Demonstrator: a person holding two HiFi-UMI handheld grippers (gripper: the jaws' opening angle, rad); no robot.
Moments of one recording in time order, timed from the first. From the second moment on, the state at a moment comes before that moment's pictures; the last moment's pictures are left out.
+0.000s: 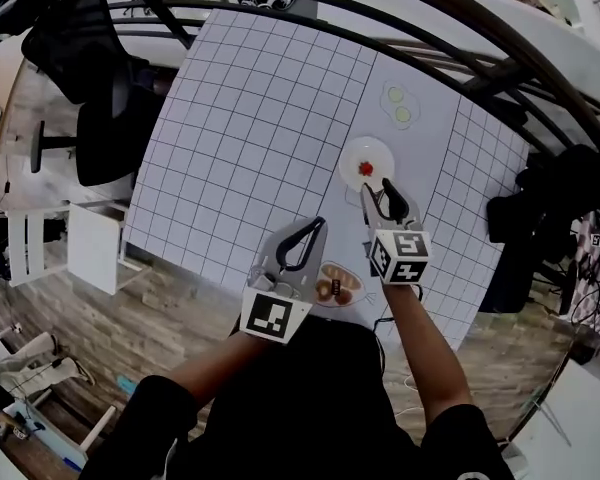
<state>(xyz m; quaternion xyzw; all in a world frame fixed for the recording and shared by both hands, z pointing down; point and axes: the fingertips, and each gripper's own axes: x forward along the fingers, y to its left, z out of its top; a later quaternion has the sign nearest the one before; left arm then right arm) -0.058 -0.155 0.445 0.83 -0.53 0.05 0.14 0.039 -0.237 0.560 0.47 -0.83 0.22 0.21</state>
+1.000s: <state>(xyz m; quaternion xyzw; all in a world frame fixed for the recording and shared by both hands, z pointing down) -0.068 -0.083 0.394 0.88 -0.46 0.00 0.13 0.041 -0.081 0.396 0.56 -0.81 0.14 0.08</state>
